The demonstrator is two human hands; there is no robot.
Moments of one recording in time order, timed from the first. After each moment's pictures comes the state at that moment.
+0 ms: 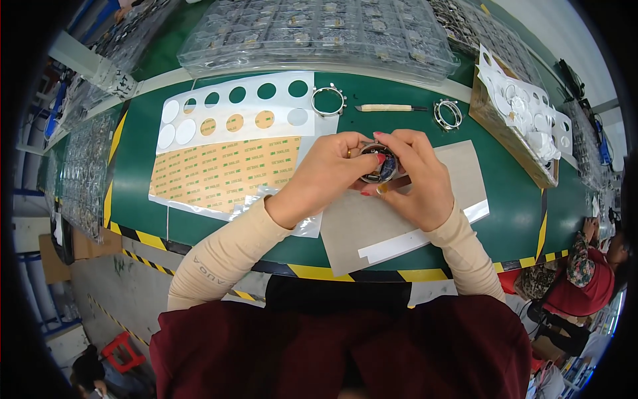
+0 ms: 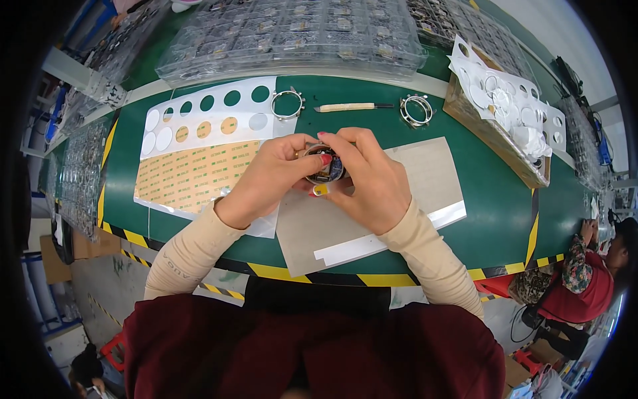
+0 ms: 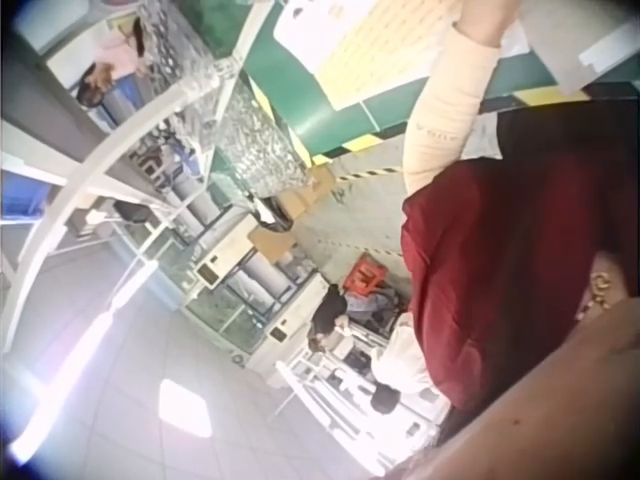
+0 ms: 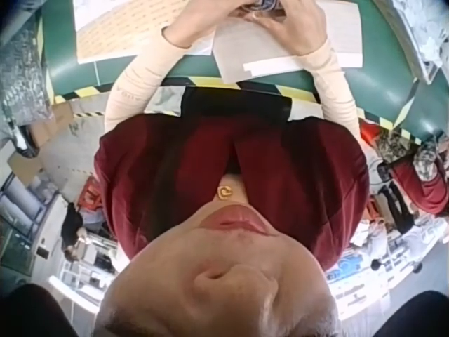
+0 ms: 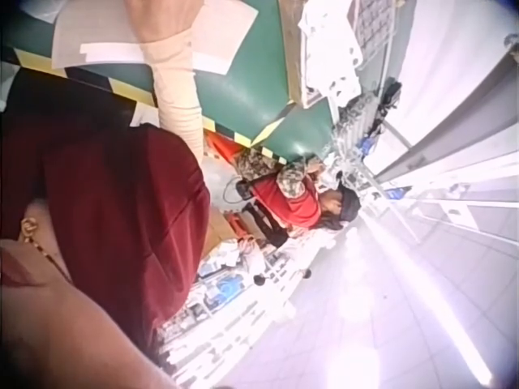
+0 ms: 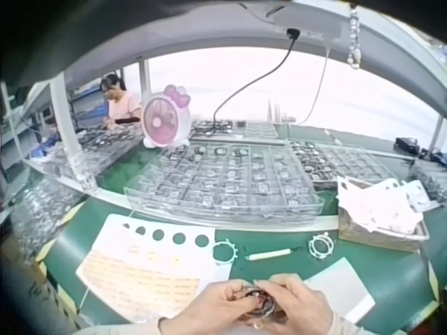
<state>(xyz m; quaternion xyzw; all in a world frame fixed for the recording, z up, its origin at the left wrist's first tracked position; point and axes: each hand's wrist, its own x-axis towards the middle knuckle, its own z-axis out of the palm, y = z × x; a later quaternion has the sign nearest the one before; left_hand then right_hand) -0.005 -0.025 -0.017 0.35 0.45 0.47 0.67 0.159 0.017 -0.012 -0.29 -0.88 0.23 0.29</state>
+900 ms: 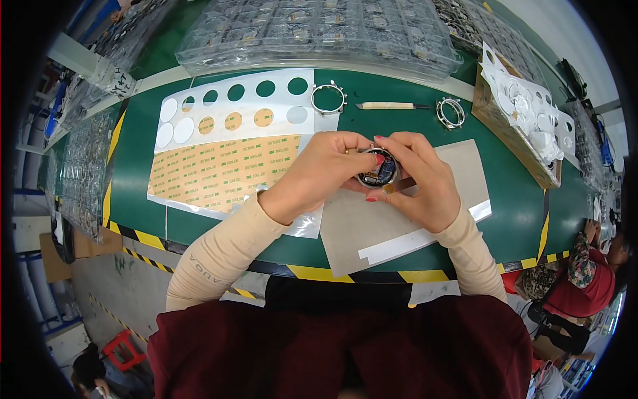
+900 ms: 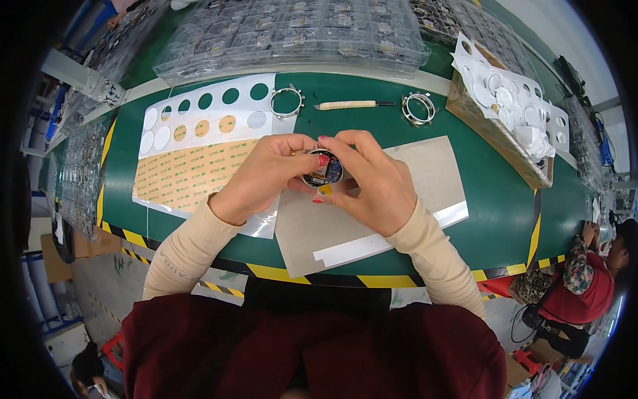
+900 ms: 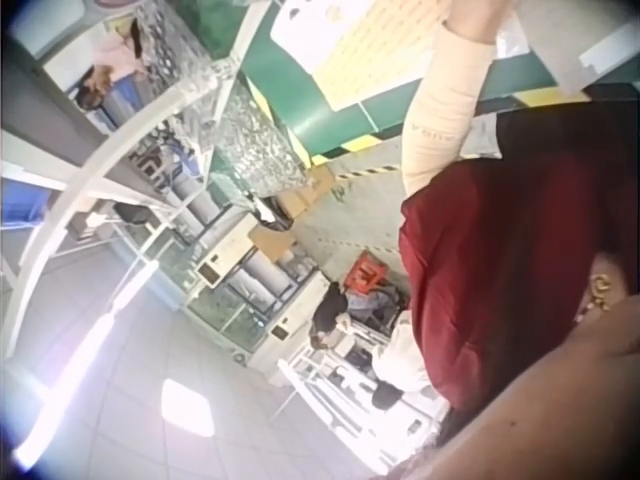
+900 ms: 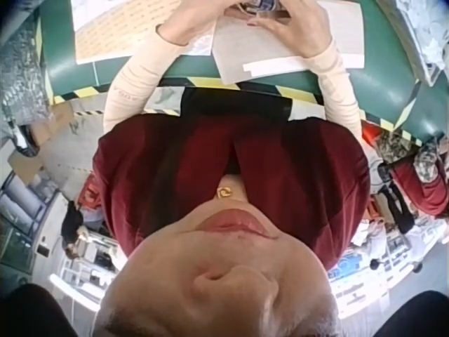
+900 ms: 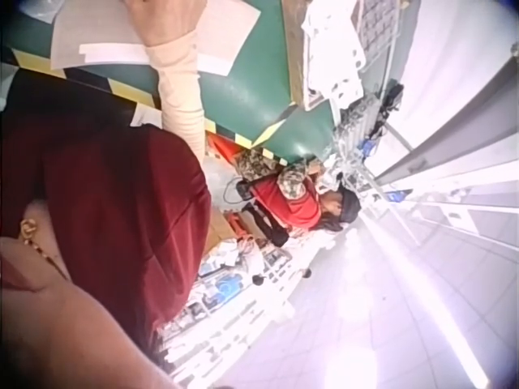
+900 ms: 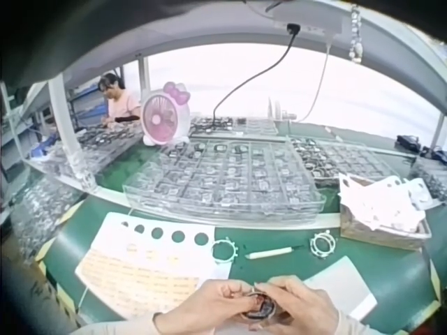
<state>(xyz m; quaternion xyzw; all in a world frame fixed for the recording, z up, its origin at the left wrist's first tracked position) -0.011 -0.022 -0.015 0.33 0.46 0.45 0.69 0.164 0.019 -0.013 -0.26 -0.89 0.27 0.27</state>
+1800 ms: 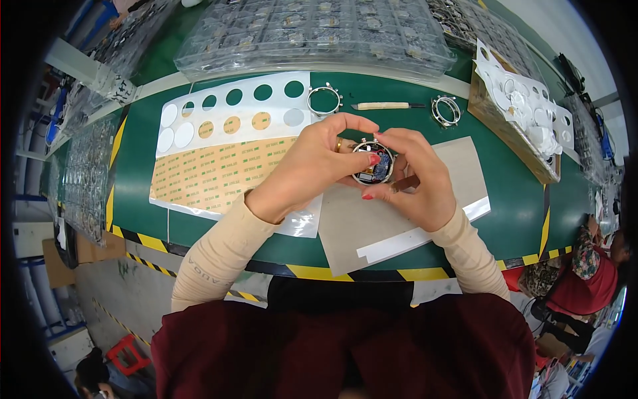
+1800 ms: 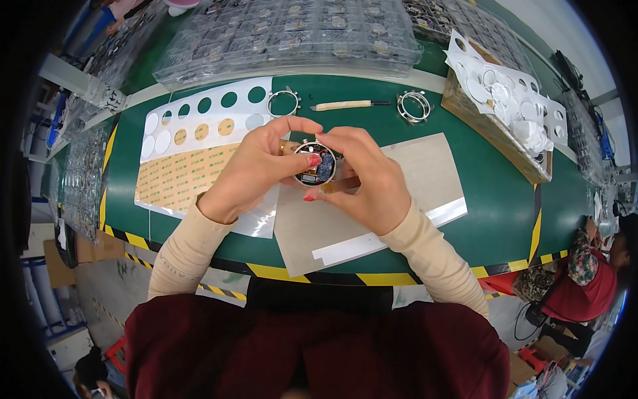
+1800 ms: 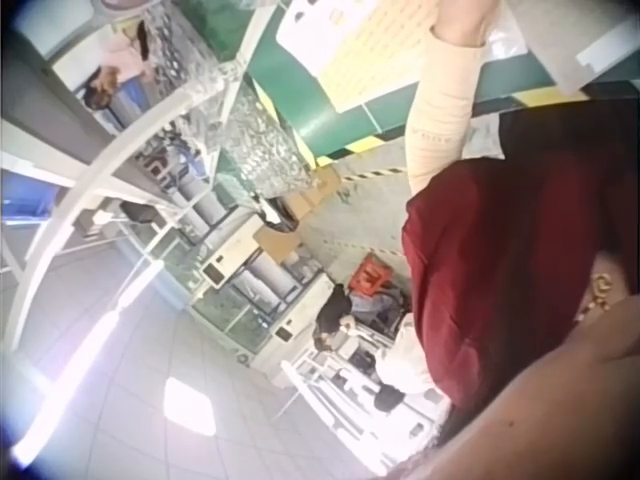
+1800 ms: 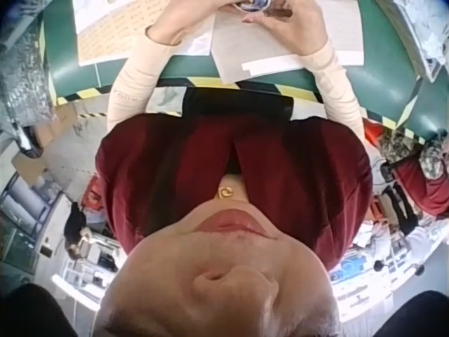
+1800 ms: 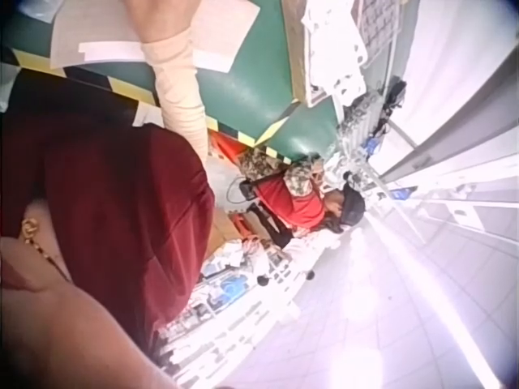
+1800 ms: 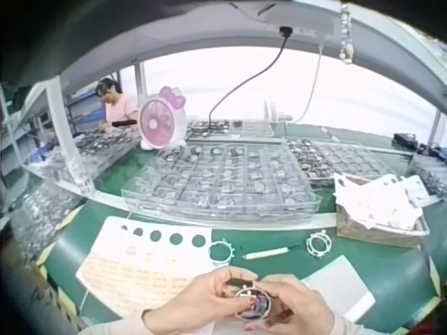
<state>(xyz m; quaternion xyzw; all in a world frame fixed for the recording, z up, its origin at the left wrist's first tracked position) -0.016 -0.024 0.004 0.40 0.48 0.44 0.65 0.161 0.013 -0.014 -0.28 -0.82 0.39 0.32</state>
